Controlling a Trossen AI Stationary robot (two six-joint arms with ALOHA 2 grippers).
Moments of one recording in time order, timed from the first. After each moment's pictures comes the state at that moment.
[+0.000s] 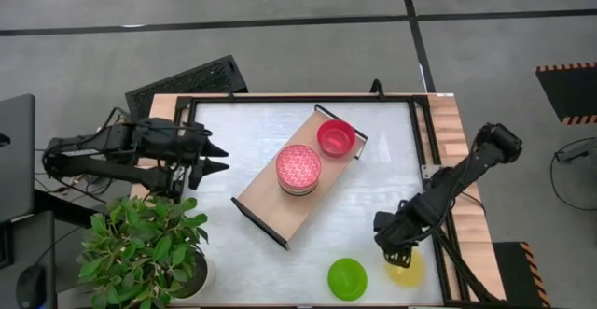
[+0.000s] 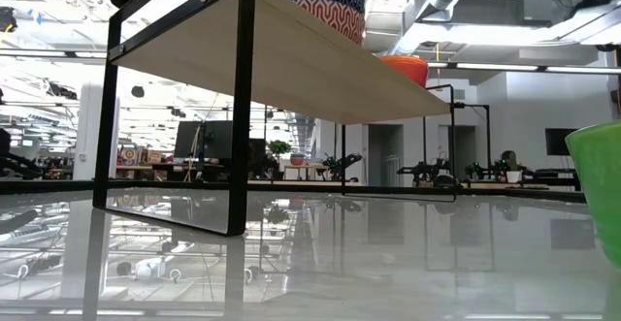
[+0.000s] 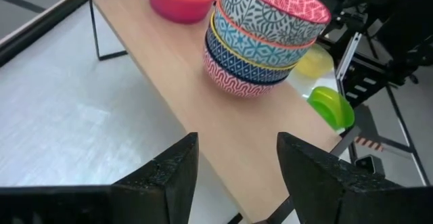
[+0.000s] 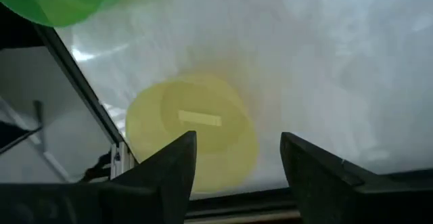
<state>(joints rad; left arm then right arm) 0.02 0.70 0.97 -0.72 -0.01 -0.38 0.68 1.43 1.09 -1.09 -0.20 1.06</state>
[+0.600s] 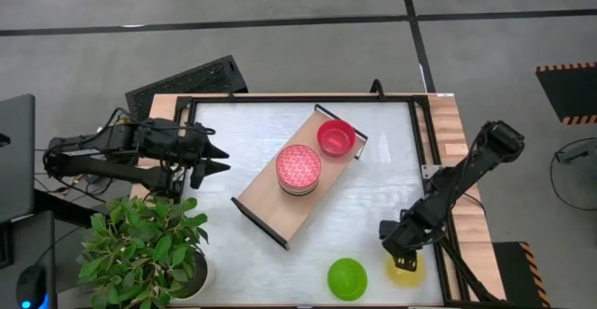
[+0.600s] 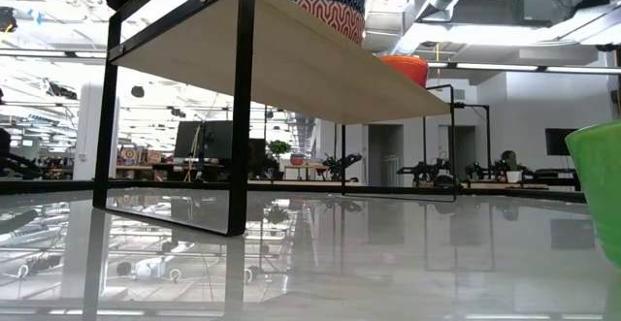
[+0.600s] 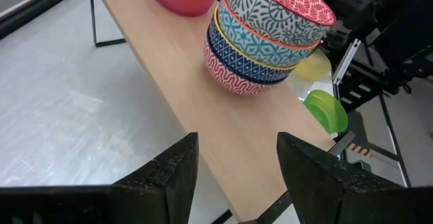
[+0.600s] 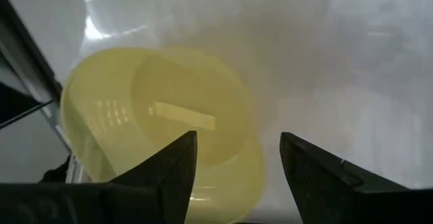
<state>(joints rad) 0.02 0.71 0.97 -0.73 -0.01 -0.46 0.75 1.39 0.76 -0.71 -0.28 1.07</state>
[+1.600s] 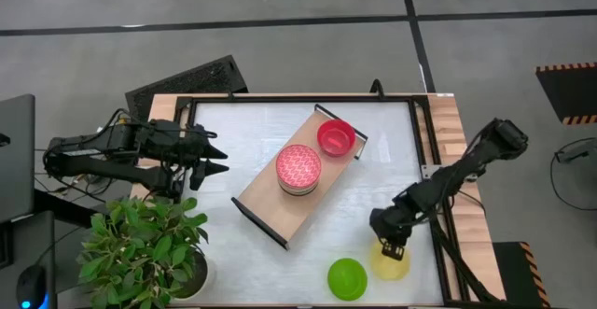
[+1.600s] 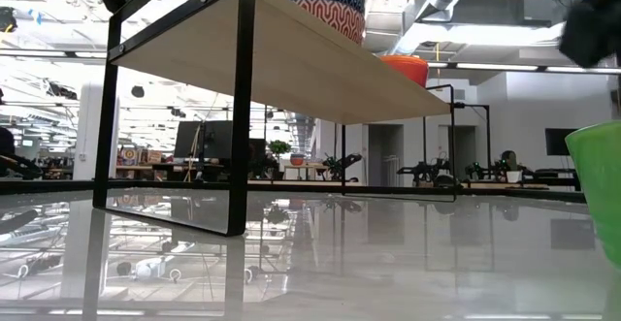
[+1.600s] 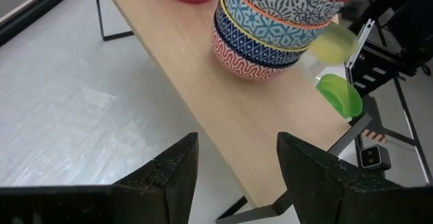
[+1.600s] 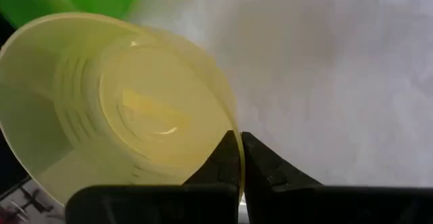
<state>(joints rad) 0.02 0.71 0.96 -0.77 -0.02 -0.40 0.55 1.34 0.80 -0.72 -0.37 1.06</state>
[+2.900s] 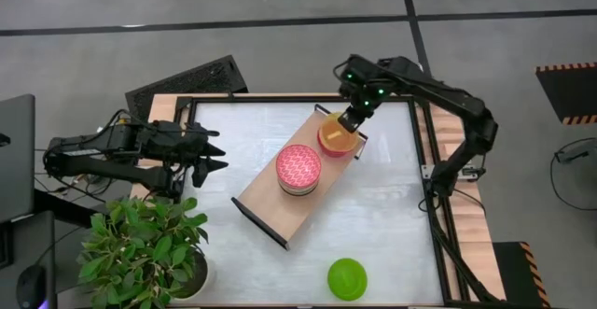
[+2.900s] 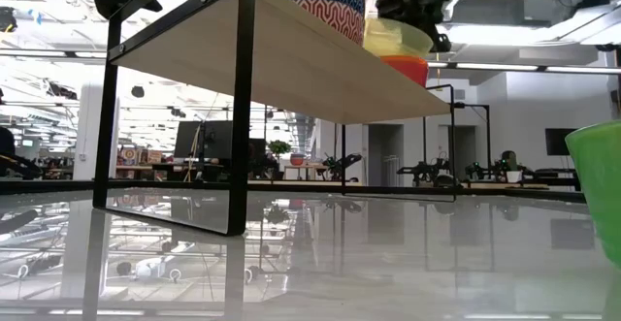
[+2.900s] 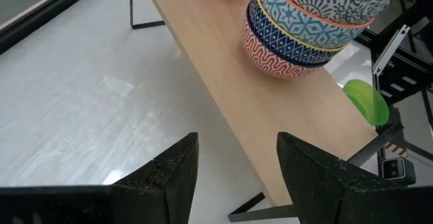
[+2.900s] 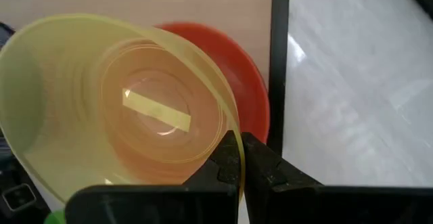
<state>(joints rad) 0.02 0.71 0.96 -0.82 -0.09 -0.46 -0.51 1.63 1.74 -1.32 -0.21 0.23</state>
